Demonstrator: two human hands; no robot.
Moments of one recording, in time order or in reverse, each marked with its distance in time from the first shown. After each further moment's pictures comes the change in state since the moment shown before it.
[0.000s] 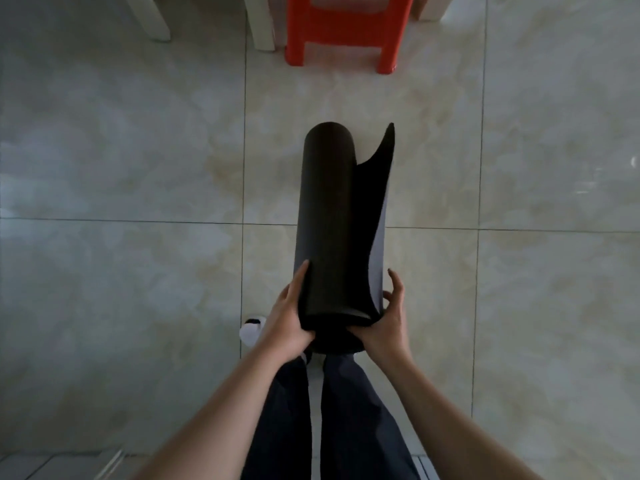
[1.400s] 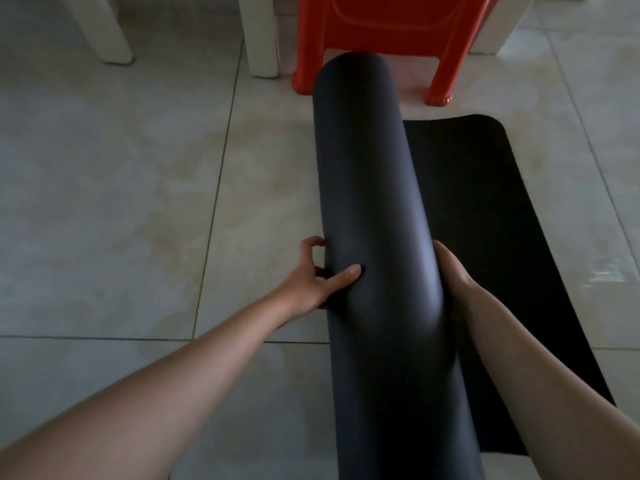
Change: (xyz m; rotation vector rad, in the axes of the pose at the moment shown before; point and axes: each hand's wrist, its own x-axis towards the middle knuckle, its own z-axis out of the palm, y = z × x) left_hand 0.432 -0.139 0.022 -0.402 -0.103 0.108; right_hand 0.463 0.057 0.104 0.124 -0.080 0.125
